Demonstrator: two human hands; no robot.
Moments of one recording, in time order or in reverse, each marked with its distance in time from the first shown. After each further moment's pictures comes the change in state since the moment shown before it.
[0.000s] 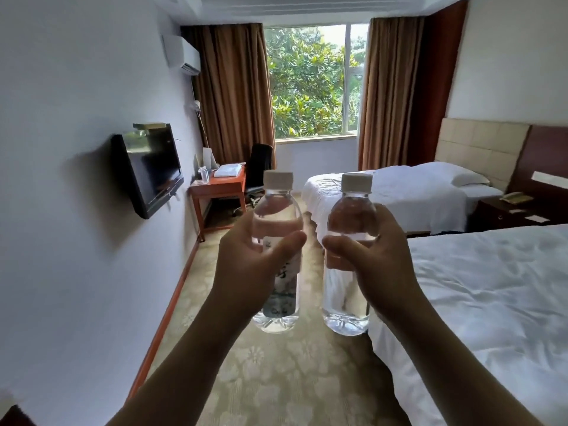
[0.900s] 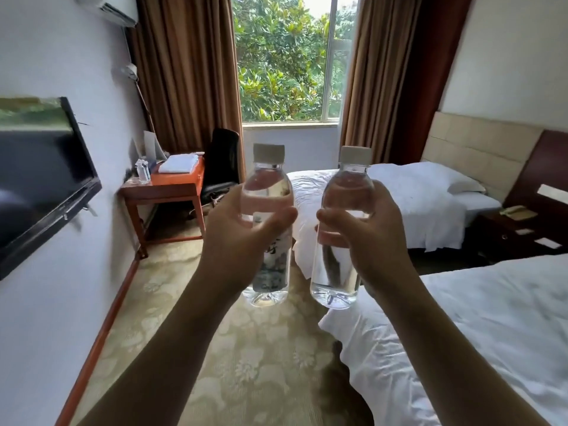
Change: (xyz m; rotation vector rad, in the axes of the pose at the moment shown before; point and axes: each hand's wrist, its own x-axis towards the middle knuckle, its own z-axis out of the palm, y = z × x) left_hand 0.572 -0.317 0.078 -0.072 -0.052 -0.018; right_hand 0.547 0.313 0.097 -0.038 0.062 0.038
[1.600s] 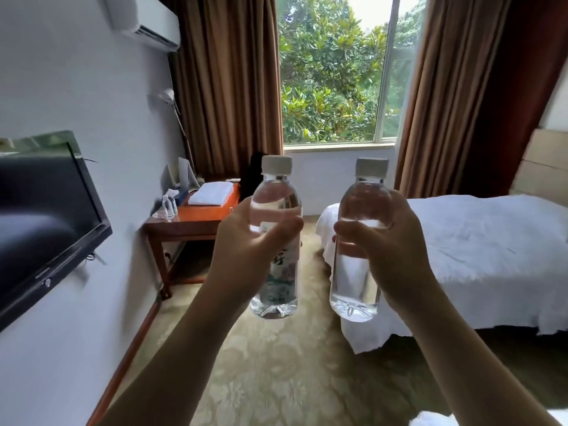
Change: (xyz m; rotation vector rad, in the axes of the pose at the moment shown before) left_hand 0.417 -0.222 -0.006 0.019 0.069 0.011; right_hand 0.416 0.234 0.124 0.047 -0.096 -0.068
